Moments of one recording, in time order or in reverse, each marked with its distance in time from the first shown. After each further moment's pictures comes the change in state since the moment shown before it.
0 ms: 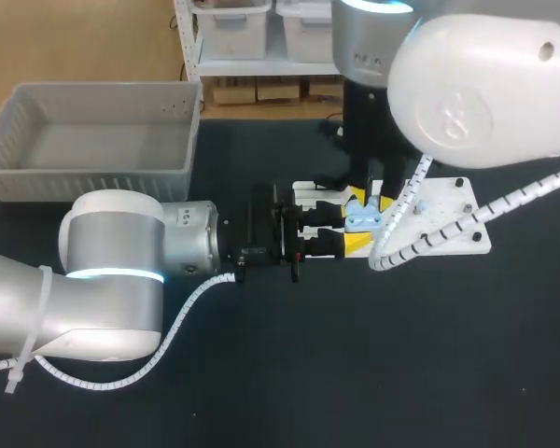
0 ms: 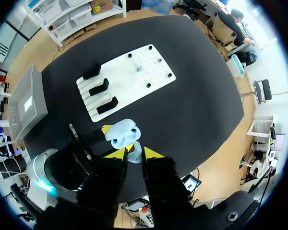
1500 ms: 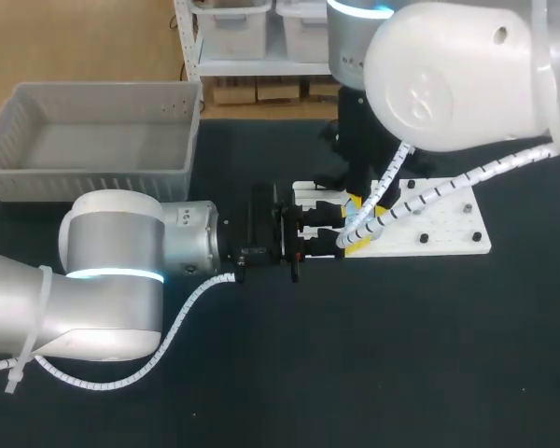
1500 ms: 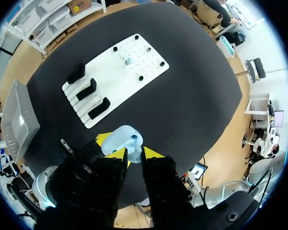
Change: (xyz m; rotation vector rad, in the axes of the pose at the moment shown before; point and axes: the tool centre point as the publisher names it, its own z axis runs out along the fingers) left arm 0.000 0.000 0.000 0.000 0.000 0.000; right arm -0.006 0.005 0.026 0.055 0.058 0.154
